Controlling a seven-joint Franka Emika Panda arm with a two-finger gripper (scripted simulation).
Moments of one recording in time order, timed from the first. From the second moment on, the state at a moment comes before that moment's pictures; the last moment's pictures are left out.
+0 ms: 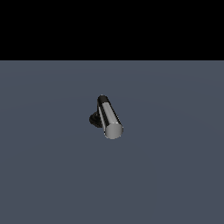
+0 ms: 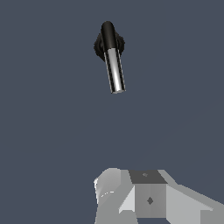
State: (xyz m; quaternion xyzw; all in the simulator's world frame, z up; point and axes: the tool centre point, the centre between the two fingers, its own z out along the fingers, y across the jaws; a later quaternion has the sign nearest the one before) arm -0.251 -0.014 0.477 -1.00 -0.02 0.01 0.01
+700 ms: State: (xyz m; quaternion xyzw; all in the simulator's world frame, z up) arm -0.242 -0.009 0.446 -1.00 -0.03 0.01 0.01
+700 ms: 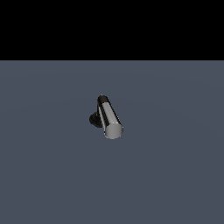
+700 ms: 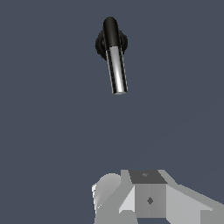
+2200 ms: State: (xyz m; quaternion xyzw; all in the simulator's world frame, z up) arm -0.177 0.025 0.223 -0.99 -0.11 0.00 0.00
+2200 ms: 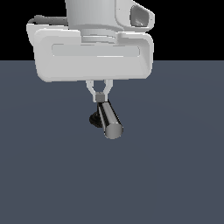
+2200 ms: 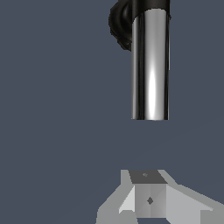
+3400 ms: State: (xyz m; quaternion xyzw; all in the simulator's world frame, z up) arm -0.138 0.047 0.110 -0.99 -0.15 0.00 0.00
